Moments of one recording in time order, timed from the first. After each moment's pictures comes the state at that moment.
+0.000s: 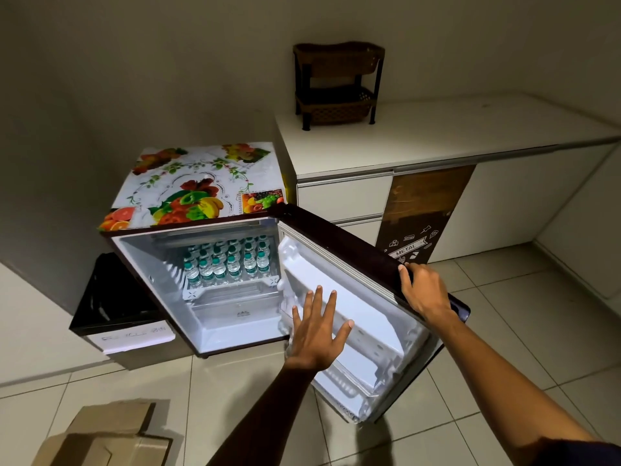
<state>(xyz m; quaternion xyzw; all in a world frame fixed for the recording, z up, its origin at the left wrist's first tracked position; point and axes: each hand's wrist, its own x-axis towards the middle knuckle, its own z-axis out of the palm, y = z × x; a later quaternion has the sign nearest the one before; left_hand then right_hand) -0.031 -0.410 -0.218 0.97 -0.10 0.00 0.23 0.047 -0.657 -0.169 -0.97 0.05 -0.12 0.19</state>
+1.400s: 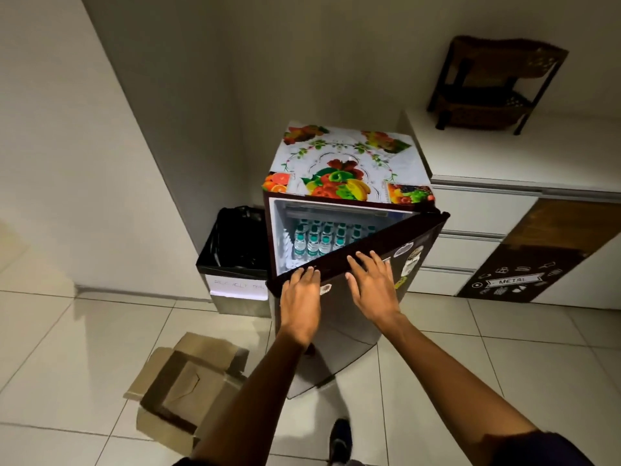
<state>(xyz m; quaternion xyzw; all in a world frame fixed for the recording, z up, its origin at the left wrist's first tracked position) -0.075 -0.094 -0.180 0.98 0.10 0.10 0.10 0.012 -0.248 -0.200 -0.96 -0.24 -0.10 0.14</state>
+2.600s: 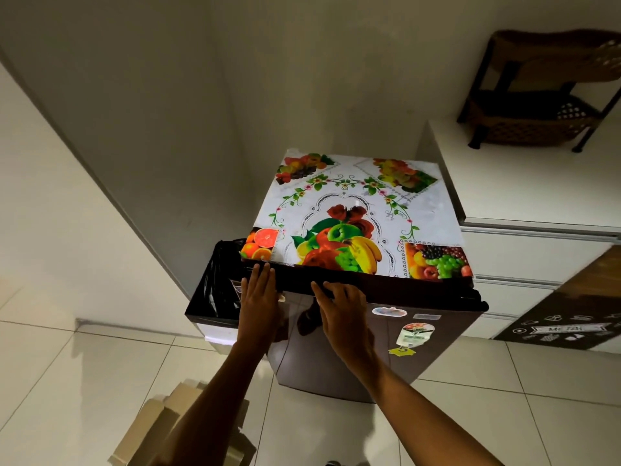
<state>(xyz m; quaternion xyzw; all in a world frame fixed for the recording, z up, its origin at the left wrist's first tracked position) 0.141 0.026 -0.199 0.97 0.14 0.14 0.14 0.206 -0.146 -0.235 -0.88 -0.31 -0.29 0.20</state>
